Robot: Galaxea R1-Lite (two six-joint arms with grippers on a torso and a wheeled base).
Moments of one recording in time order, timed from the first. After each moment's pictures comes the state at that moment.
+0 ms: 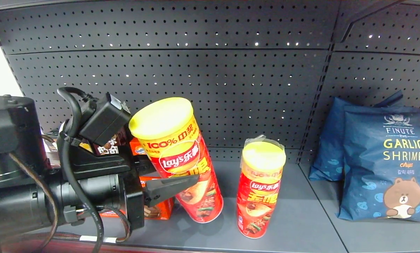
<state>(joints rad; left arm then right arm) -0.58 1.36 -0.70 -0.44 -0.43 0.00 0.10 0.08 -0.01 -0.02 -0.13 0.06</state>
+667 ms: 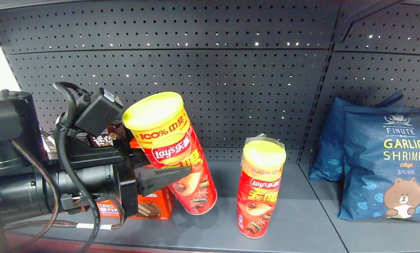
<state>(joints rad) -0.50 1.37 -0.72 -0.44 -0.48 0.00 0.12 0.09 0.00 0.00 -0.04 -0.01</state>
